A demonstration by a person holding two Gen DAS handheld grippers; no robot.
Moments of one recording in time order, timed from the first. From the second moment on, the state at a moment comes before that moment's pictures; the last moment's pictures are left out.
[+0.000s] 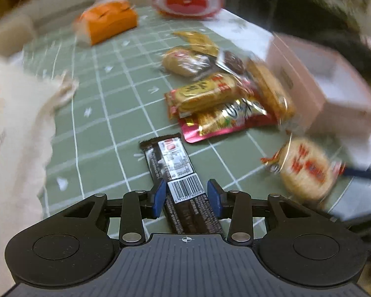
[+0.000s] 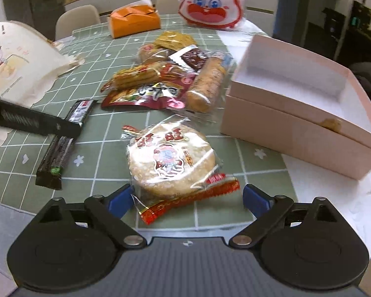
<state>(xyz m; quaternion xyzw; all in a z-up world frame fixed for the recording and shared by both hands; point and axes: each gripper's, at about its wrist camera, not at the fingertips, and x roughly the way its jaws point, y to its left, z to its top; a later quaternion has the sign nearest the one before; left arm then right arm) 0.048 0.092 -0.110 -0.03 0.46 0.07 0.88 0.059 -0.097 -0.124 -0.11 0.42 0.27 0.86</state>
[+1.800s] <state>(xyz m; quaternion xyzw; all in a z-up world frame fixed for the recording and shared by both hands) 0.000 0.041 -0.105 -0.11 0.51 -0.03 0.85 0.045 -0.135 -0.078 -0.11 0.38 0.28 0.88</state>
